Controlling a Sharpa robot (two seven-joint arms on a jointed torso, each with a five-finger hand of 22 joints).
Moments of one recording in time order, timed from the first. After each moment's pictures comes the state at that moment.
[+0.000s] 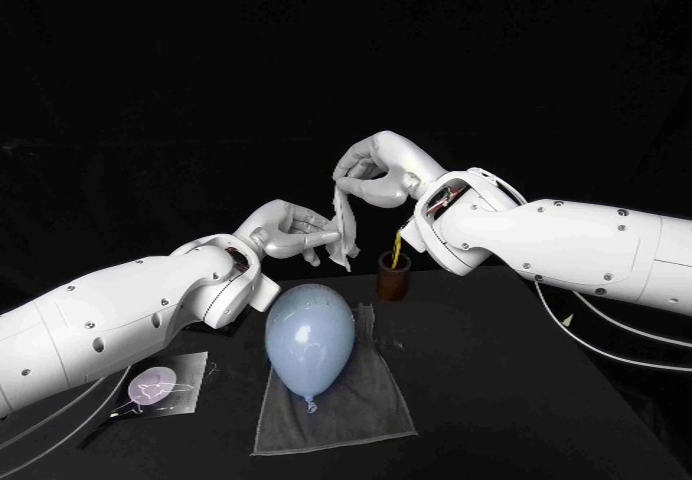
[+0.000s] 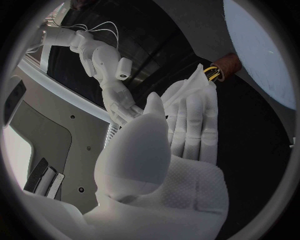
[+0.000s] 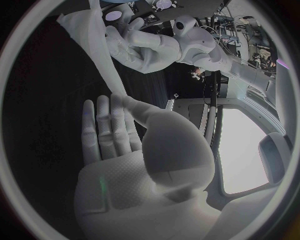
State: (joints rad) left arm 1.25 -0.66 -0.04 1.40 -0.62 -0.33 0.14; left_hand 1.57 0.00 -0.18 0.29 0.05 0.89 0.19 0.24 0.30 1.07 0.13 0.27 0.08 1.03 0.06 1.10 0.40 0.16 1.01 0.16 0.67 0.36; right arm 1.45 -0.70 -0.13 1.53 -1.06 -0.62 0.04; right_hand 1.29 0.03 0.58 -0.14 0.04 0.97 0.15 0.42 0.42 1.09 0.10 0.44 0.31 0.85 0.09 0.63 0.64 0.17 0.87 0.23 0.12 0.10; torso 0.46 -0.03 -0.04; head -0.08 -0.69
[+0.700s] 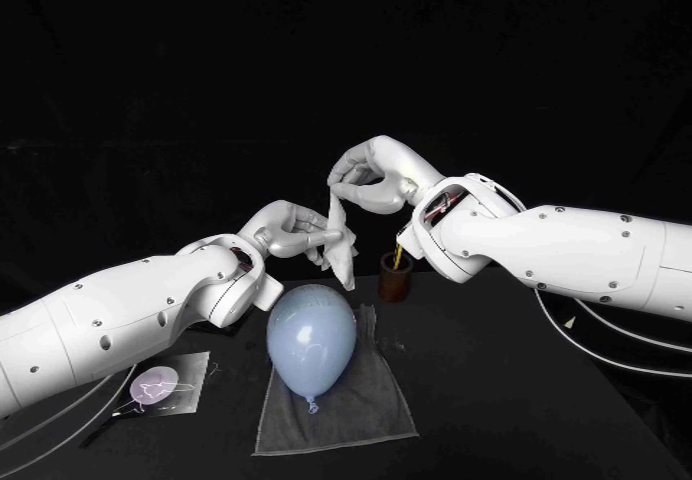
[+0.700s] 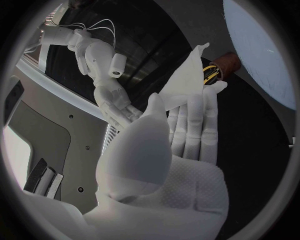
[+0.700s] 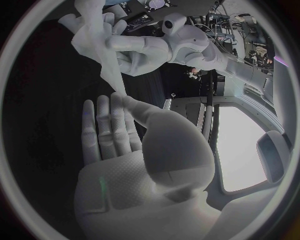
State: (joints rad) left arm 1.25 -0.65 -0.04 1.39 -0.61 -0.35 0.13; left_hand 1.61 0.05 -0.20 0.27 0.05 0.91 0.18 0.25 0.30 1.05 0.13 0.26 0.09 0.99 0.06 1.09 0.41 0.17 0.99 0.16 0.66 0.36; right arm 1.45 -0.70 -0.13 1.56 -1.05 -0.63 0.04; right_hand 1.29 0.02 0.58 -0.14 0.04 0.97 0.15 0.42 0.42 1.09 0.10 0.44 0.31 0.86 0.09 0.63 0.64 0.17 0.87 0.23 0.12 0.10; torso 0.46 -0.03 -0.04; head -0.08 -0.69
